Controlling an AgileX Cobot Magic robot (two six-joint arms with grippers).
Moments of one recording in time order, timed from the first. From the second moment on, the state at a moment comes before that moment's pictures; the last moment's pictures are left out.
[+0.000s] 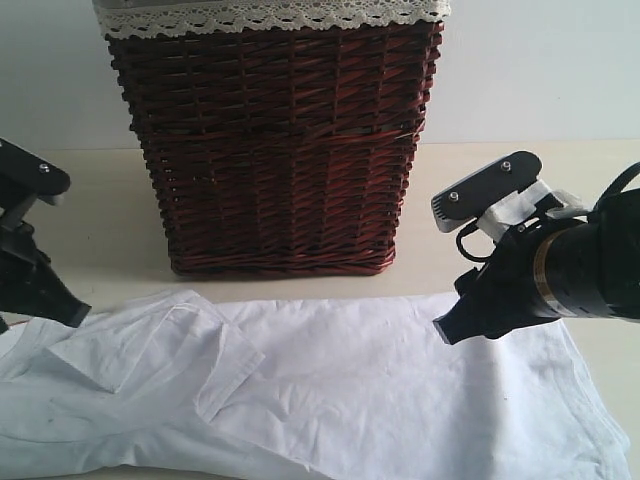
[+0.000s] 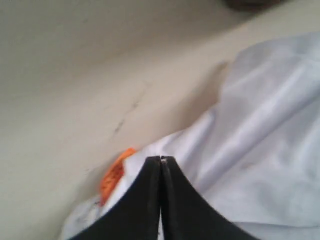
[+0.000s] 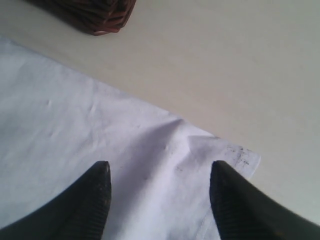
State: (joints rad) left arm -0.32 1.50 -0.73 0.45 0.40 -0.17; right arm 0.45 1.49 -0.64 -1.06 0.39 1.01
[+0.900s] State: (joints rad) left arm -0.53 1.70 -0.73 -0.14 0.29 0.49; right arm 0.45 1.49 -0.64 -1.06 0.39 1.01
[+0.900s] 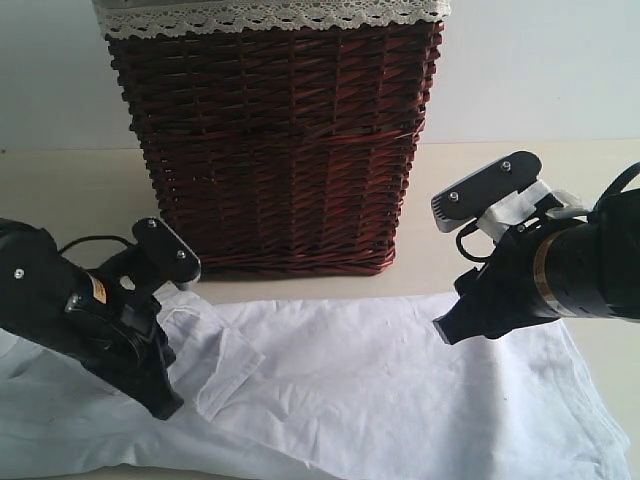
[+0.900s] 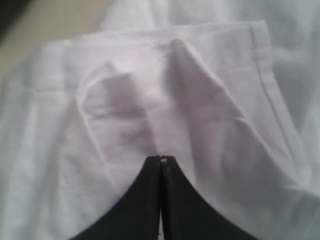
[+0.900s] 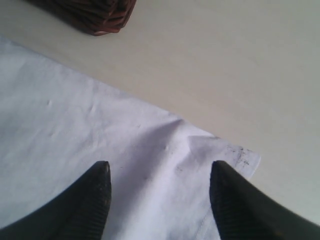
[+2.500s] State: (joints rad) left arm 0.51 1.58 -0.73 -0.66 0.74 0.90; right arm 0.45 1.49 -0.64 -1.02 0.37 1.01
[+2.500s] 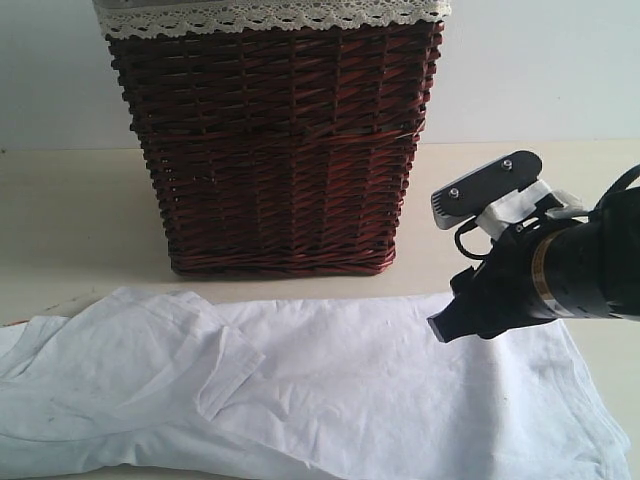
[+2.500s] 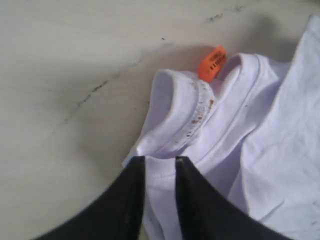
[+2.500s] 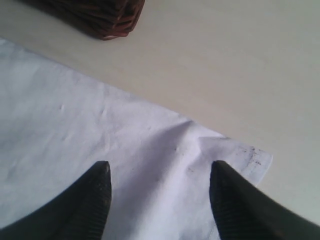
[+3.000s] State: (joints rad) left arm 0.51 1.73 -0.70 -0.72 0.60 0.82; right arm 0.45 1.49 -0.64 -1.02 0.36 1.01
